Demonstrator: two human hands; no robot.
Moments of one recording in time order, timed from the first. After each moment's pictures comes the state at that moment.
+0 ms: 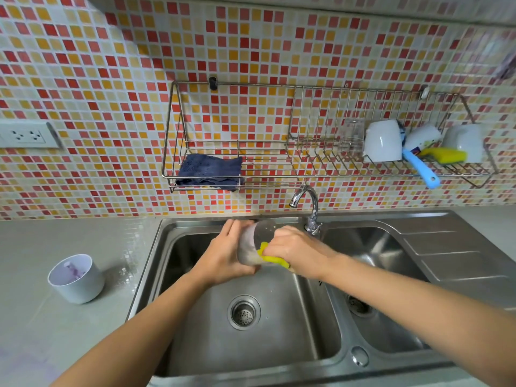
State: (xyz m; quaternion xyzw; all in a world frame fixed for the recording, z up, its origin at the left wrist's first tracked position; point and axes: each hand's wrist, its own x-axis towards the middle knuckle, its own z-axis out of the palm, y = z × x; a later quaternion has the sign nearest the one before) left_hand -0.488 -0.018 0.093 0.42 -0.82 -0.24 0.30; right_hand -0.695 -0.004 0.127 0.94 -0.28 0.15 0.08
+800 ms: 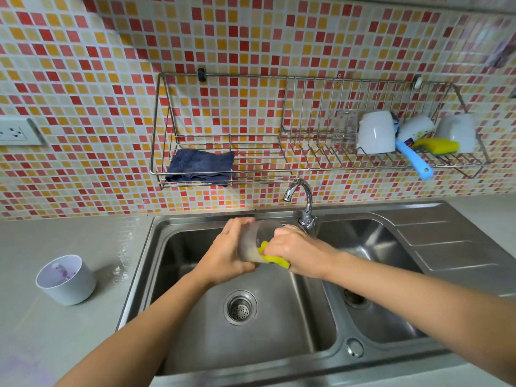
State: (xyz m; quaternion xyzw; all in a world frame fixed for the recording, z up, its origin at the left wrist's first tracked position) left_hand -0.506 -0.014 0.088 0.44 -0.80 -0.29 0.31; right_hand -0.702 0.006 0.126 0.94 -0.30 0.14 0.05
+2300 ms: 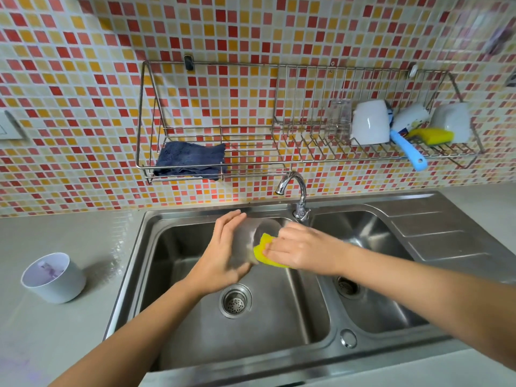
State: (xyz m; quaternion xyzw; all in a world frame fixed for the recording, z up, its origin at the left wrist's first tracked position) left_hand -0.510 -0.008 0.065 0.34 -0.83 -0.21 0.39; right_hand -0.727 0.020 0.124 0.94 -0.23 0.11 0.22
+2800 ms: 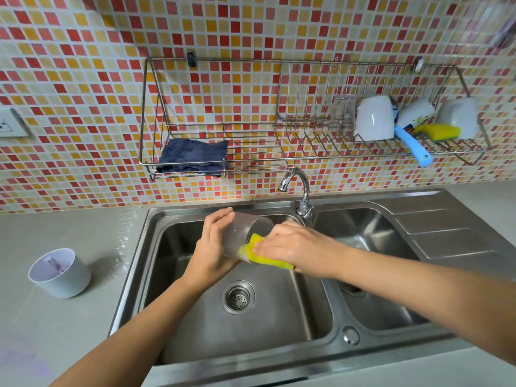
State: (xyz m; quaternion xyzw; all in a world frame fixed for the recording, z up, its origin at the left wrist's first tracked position) left_hand -0.502 -0.009 0.061 0.34 -0.80 -0.10 0.48; right_hand -0.713 0.020 0.125 0.96 -0.23 0.16 0.08
